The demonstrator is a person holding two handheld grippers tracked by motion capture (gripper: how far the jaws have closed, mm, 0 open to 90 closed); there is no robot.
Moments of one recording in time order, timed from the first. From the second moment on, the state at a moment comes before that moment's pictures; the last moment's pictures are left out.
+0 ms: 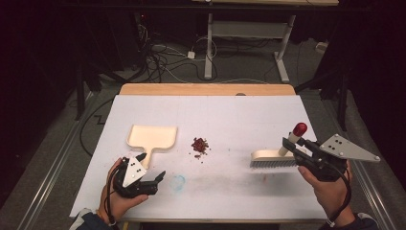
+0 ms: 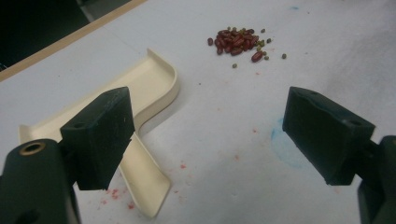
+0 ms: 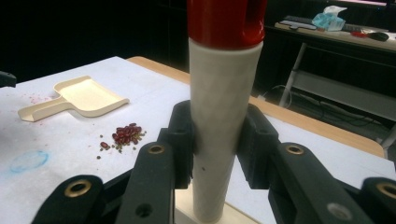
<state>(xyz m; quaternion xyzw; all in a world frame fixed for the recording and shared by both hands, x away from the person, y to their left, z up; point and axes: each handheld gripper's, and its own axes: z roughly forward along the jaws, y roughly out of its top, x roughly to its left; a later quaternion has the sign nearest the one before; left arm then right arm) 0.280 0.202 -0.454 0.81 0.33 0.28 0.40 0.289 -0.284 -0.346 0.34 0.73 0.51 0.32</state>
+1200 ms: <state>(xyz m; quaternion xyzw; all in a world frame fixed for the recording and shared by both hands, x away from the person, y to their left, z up) 0.350 0.225 -0.483 0.77 0.54 0.17 0.28 0.292 -0.278 -0.351 0.34 0.74 0.50 0.31</state>
